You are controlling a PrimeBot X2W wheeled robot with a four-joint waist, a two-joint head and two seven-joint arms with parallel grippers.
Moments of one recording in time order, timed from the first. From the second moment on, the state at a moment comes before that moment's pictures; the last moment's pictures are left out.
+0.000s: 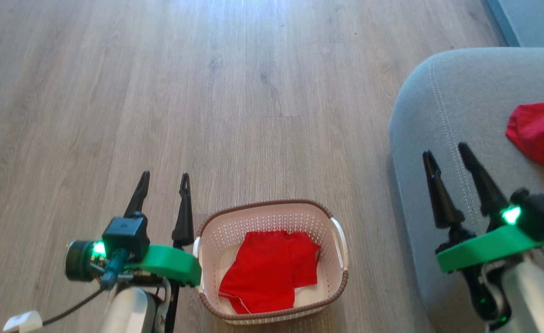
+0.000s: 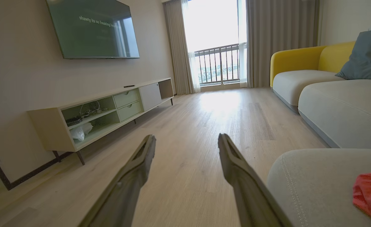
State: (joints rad) left arm -0.11 0.05 -0.23 0.14 -0.16 0.16 -0.26; right arm -0.13 -0.27 0.18 0.08 0.47 0.13 -0.26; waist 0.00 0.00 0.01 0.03
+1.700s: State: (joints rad) left arm -0.02 0.05 -0.26 0.12 -0.14 0.17 -0.26; right arm 0.00 -0.12 0.08 0.14 0.35 0.13 -0.26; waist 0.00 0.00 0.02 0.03
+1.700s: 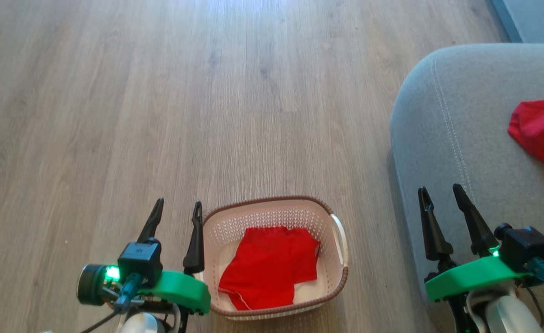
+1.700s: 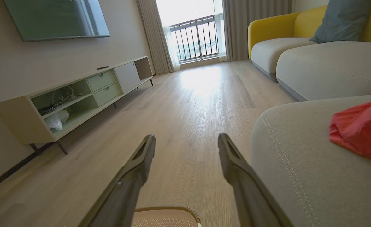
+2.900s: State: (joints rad) left arm -0.65 0.10 -0.38 0.75 0.04 0.01 -0.26; right arm -0.24 -0.06 0.07 0.08 0.26 0.13 -0.26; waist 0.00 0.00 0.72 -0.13
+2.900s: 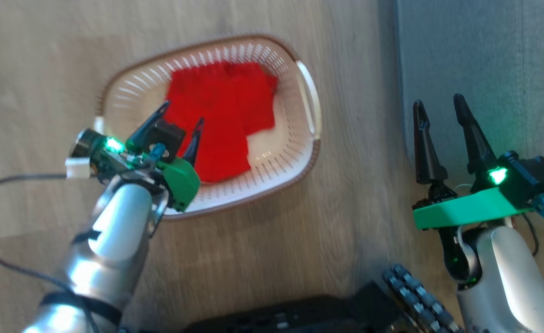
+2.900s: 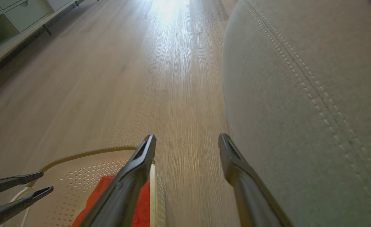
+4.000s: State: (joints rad) left arm -1.09 0.20 -0.52 1.29 0.15 -0.01 -0.04; right arm -0.27 -0.05 0.14 -0.07 0.41 0.13 -0.26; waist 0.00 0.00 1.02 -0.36
